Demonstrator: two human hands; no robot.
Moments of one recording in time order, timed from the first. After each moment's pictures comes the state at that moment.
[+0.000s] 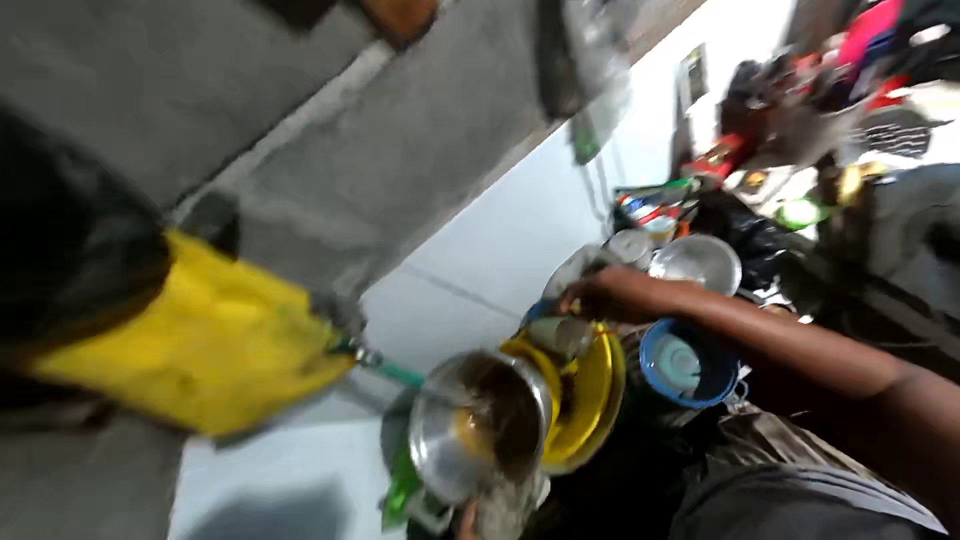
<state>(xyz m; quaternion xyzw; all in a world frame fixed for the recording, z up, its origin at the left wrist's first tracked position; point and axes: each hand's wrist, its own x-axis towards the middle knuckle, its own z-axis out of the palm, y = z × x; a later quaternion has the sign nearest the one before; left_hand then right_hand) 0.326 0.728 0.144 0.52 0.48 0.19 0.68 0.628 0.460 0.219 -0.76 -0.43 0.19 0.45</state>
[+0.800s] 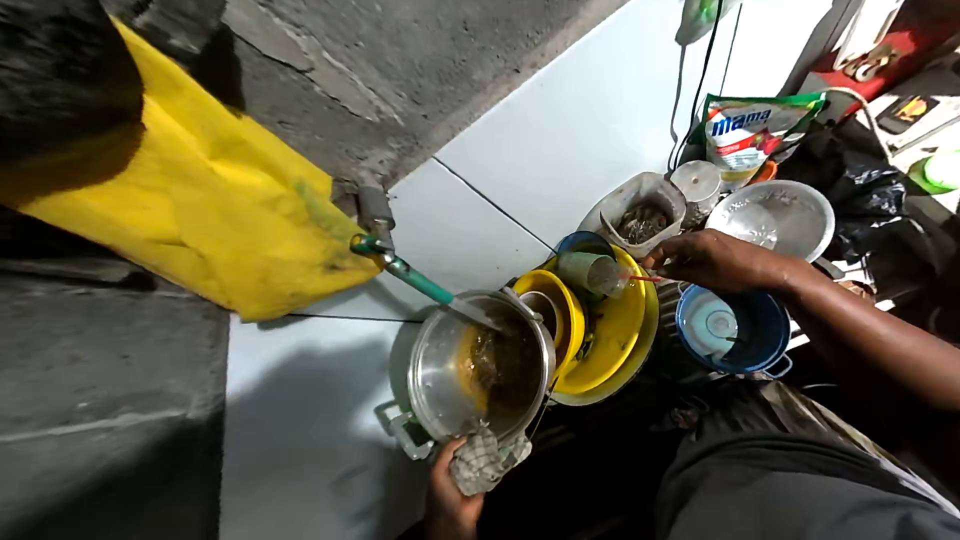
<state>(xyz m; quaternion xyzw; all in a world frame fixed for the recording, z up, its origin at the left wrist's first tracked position) 0.311 0.765 0.180 0.52 0.53 0.19 0.65 0.637 0.441 0.142 -0.76 -0.41 0.25 0.44</state>
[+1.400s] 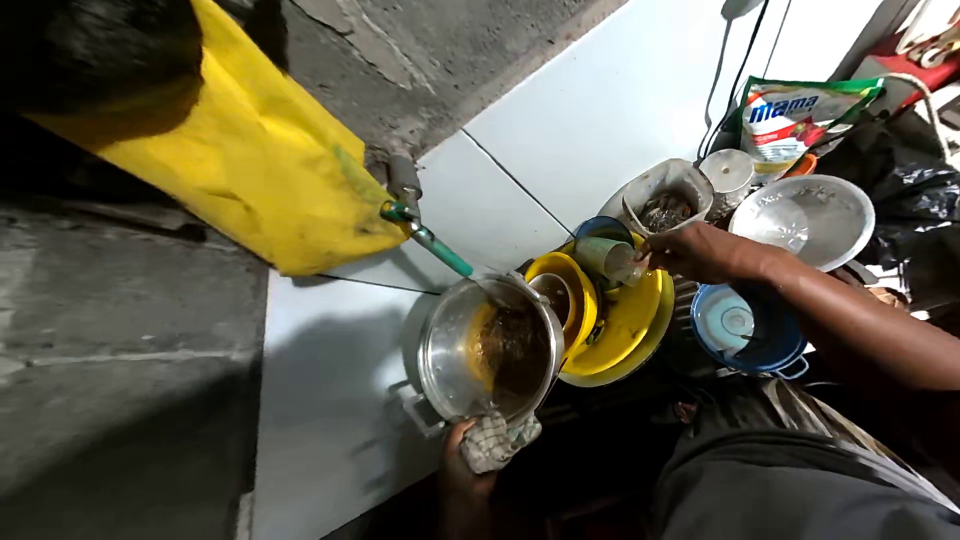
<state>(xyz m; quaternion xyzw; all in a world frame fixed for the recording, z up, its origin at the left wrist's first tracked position) 0.299 0.748 0.186 0.48 0.54 0.21 0.66 0.641 0.483 0.150 -0.79 -0.44 0.26 0.34</state>
